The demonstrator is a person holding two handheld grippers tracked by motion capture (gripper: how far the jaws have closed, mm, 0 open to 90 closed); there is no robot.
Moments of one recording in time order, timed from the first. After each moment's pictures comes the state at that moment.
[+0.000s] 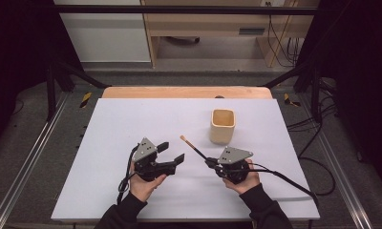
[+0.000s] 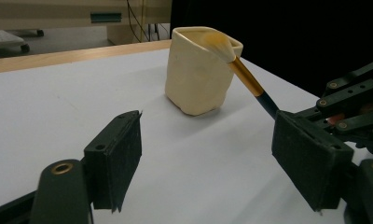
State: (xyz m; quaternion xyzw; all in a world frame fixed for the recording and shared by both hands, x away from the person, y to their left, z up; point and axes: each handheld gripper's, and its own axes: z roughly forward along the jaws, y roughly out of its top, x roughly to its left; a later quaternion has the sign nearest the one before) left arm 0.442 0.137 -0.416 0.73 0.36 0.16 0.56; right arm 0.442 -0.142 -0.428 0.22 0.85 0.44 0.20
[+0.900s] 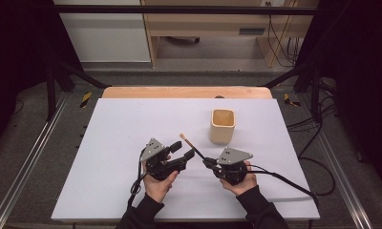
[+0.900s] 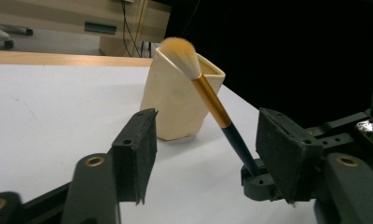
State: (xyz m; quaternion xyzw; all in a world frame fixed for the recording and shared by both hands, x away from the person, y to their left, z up) left arm 0.443 0.109 -0.423 0.67 0.39 0.13 0.62; right arm 0.440 -0.137 -0.432 0.24 0.83 0.46 0.19
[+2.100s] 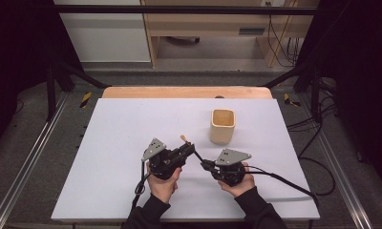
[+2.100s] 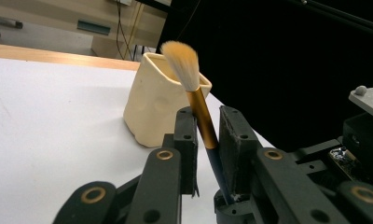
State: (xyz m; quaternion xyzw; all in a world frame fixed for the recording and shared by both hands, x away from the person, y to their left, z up) left arm 0.440 0.099 -0.419 0.65 0.41 0.10 0.64; right arm 0.439 -0.133 -0.437 0.24 0.83 0.47 0.17
